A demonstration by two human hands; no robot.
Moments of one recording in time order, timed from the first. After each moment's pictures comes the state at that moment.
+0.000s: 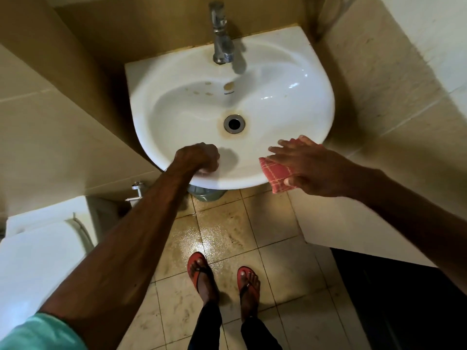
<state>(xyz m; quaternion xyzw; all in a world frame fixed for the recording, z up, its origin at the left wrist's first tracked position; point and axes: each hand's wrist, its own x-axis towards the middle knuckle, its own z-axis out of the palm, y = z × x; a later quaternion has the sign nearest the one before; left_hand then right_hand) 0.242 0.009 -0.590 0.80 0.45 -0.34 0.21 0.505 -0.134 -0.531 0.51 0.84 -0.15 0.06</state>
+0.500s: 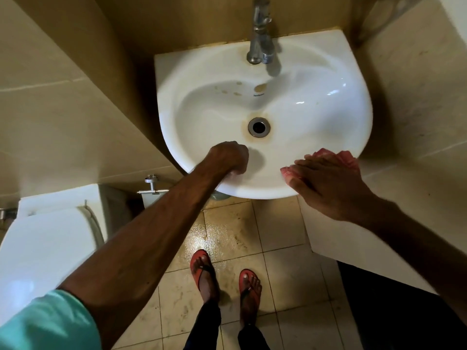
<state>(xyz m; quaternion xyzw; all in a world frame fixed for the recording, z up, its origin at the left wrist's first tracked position) 0.251 -0.002 -0.558 0.81 0.49 -0.28 0.19 0.454 -0.135 -0.523 0.61 0.79 -0.05 0.04</state>
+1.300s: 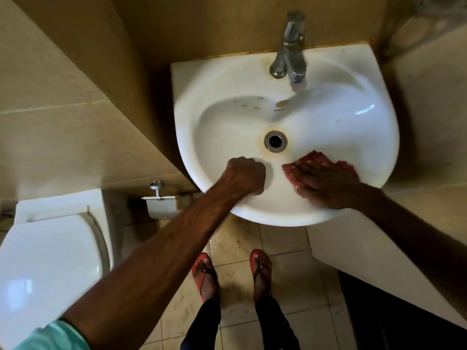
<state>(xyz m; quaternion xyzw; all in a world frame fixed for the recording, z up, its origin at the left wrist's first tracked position) 0.231 0.012 -0.564 0.84 0.45 -0.21 0.21 0.445 -0.047 -0.560 0.58 0.70 -0.28 0.29</state>
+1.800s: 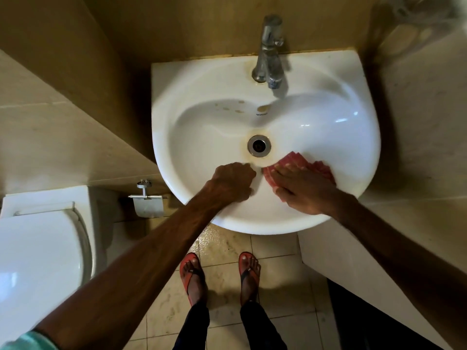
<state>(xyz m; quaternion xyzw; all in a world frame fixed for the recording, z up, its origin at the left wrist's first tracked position) 0.257 0.011 -0.587 0.84 0.44 -0.20 0.24 0.460 -0.038 -0.573 0.54 0.77 -0.25 0.23</state>
